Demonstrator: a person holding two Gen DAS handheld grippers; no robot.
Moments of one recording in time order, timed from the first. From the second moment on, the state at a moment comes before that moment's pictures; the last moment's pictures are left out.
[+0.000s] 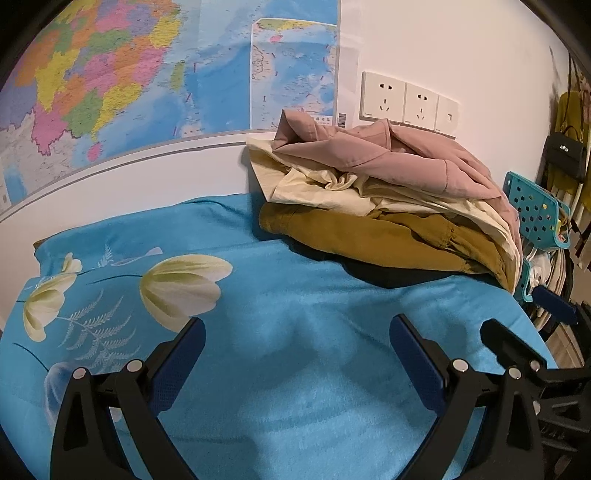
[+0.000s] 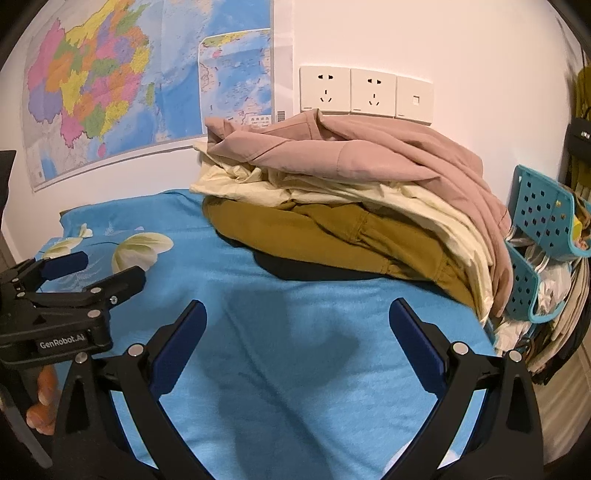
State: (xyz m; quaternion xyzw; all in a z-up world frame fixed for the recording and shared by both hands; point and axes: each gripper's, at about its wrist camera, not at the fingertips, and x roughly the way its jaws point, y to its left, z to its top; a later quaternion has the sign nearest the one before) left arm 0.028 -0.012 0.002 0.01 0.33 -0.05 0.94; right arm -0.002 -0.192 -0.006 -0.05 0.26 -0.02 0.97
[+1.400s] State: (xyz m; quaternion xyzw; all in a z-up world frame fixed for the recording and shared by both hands) left arm 0.139 -0.010 -0.003 -0.03 0.37 -0.09 0.92; right arm 0.059 -0.183 0.016 -0.33 0.25 0.12 0.90
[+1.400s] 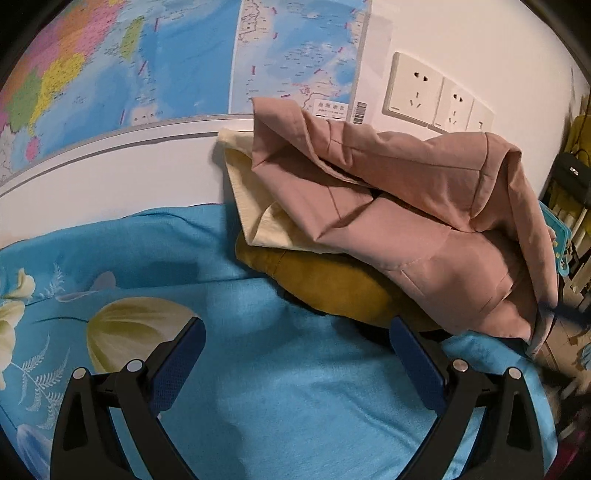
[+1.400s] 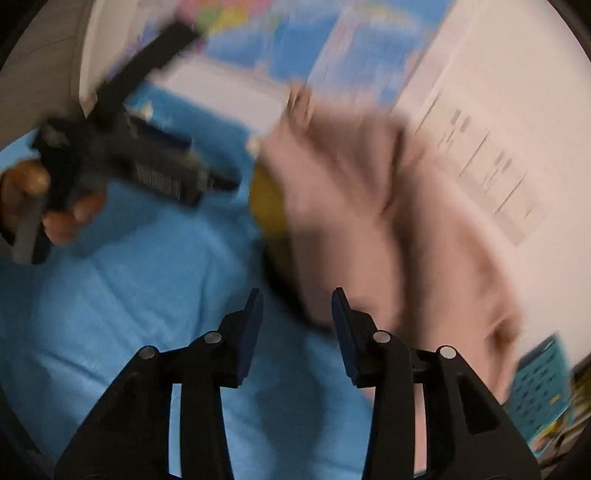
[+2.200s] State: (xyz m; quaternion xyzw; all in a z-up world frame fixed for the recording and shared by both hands) left arm 0.157 -0.040 -0.019 -0.09 0.36 -0.24 0.90; right arm 0.152 -0.214 0.163 -0.23 0.20 0.05 0.95
